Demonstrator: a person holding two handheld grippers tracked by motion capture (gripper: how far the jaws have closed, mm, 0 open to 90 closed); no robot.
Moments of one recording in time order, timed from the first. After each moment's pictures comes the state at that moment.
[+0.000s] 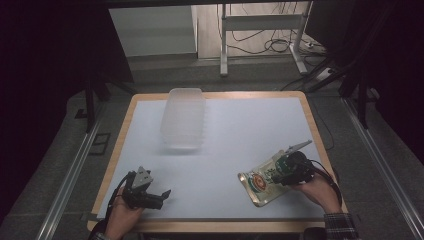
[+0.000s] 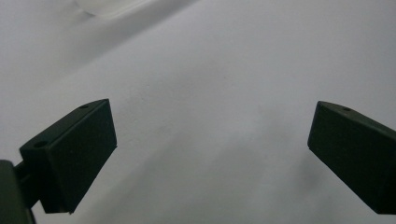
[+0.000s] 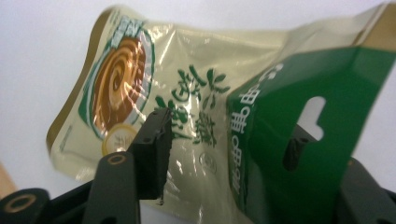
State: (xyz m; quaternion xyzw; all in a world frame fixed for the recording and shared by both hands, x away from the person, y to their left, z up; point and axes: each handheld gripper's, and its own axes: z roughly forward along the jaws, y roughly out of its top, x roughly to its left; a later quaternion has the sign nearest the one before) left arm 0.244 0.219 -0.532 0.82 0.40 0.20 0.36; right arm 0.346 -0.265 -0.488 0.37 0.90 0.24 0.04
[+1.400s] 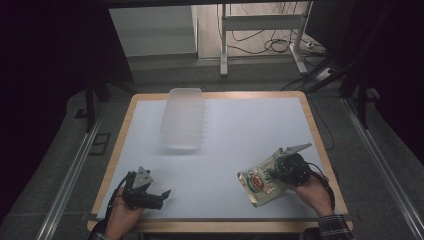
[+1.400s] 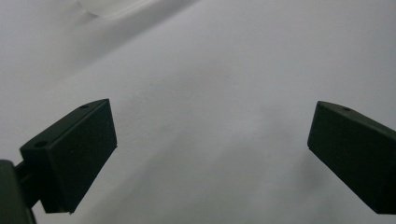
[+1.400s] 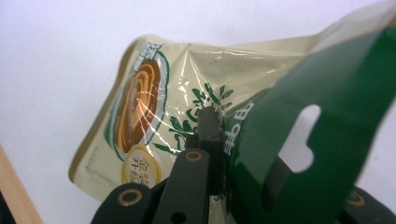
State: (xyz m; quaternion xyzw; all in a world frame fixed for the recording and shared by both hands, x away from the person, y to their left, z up) left arm 0.243 0.219 -0.532 0.82 0.40 0.21 0.35; right arm 0.334 -0.252 -0.485 0.36 0.88 0.30 0.06
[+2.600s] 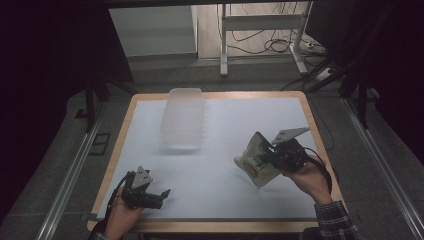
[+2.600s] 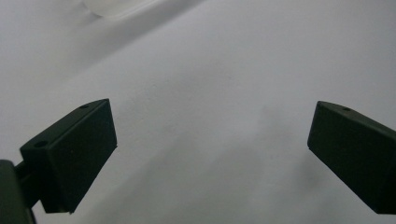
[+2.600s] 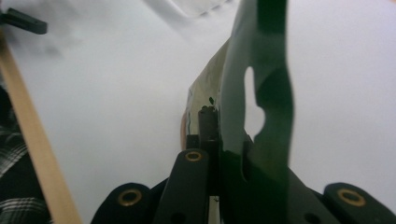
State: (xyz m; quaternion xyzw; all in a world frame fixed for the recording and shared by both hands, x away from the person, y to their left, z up) left arm 0.243 0.220 -0.531 0.82 0.40 0.21 0.35; right arm 0.336 -0.217 -0.413 0.28 0.89 0.35 0.10
